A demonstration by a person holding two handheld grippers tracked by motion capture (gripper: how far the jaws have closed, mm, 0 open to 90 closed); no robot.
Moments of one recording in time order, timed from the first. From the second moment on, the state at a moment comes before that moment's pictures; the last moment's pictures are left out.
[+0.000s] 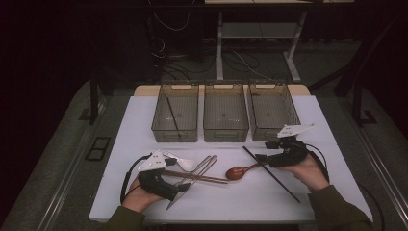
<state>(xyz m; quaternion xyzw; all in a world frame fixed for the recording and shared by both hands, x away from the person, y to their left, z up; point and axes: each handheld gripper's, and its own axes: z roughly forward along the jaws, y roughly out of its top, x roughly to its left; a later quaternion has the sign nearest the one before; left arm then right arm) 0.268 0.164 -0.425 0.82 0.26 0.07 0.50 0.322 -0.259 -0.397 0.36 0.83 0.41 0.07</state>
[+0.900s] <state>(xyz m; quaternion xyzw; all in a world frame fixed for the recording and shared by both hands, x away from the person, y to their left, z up) 0.267 0.165 -0.425 0.83 0.26 0.07 0.50 0.281 -0.286 -0.431 0.39 0.84 0.36 0.07</state>
